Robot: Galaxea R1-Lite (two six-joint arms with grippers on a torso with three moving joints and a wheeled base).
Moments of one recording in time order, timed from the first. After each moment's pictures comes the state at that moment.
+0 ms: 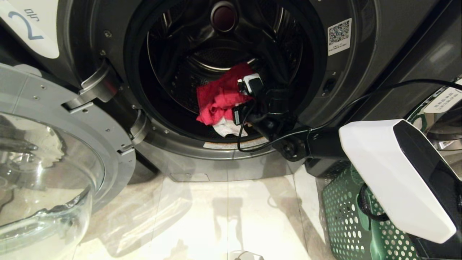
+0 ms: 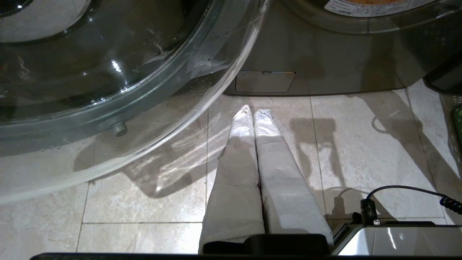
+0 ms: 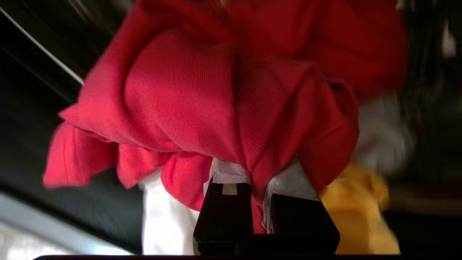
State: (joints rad) left arm 0.00 0.00 0.00 -0.01 0.00 0.00; right arm 0.59 2.41 -1.98 -0.58 -0.14 -0.16
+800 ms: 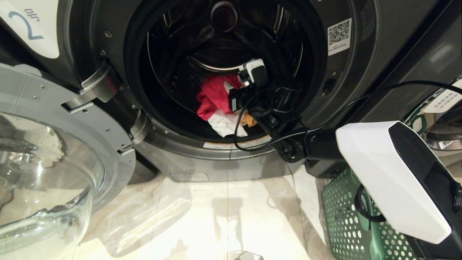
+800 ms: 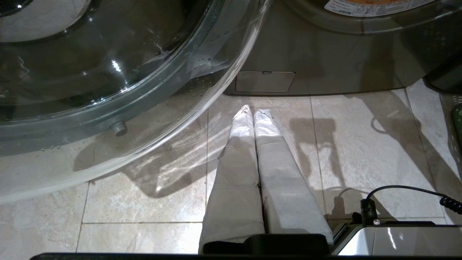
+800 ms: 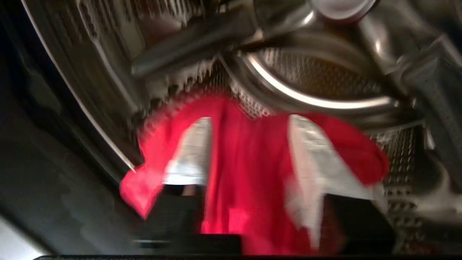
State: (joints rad) left arm 0.00 0.00 0.00 -0.01 0.00 0.00; right arm 0.59 2.42 -1.99 -0.84 -0.02 -0.24
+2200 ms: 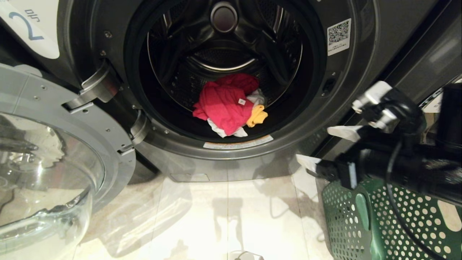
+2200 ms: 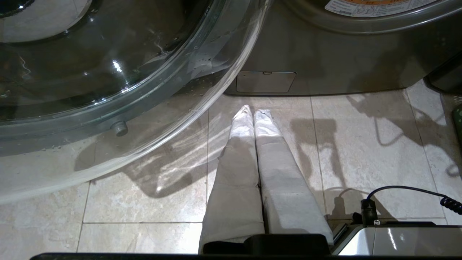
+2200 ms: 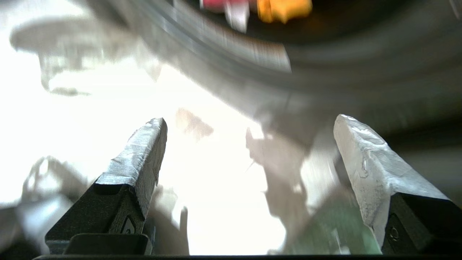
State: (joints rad) left arm 0.00 0.00 0.00 -0.01 0.00 0.00; right arm 0.62 1.34 -0.84 -0.28 -0.08 -0.23
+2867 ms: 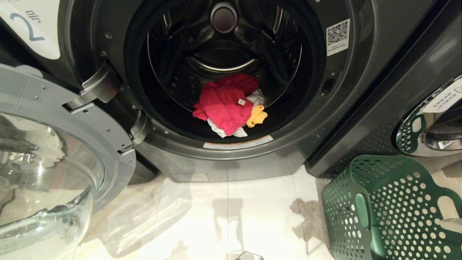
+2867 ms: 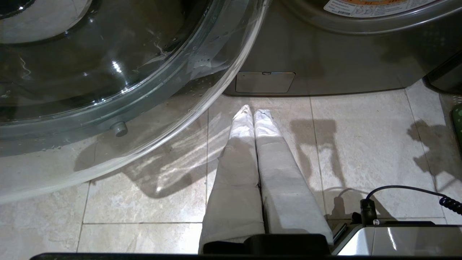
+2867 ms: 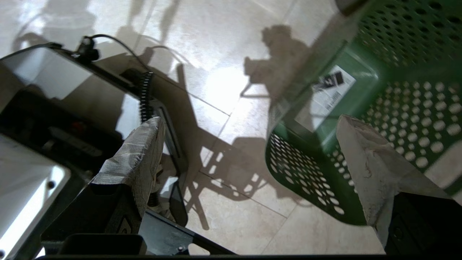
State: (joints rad) left arm 0.00 0.00 0.00 -0.01 0.00 0.00; right arm 0.58 0.86 -0.71 0.47 -0.18 -0.09
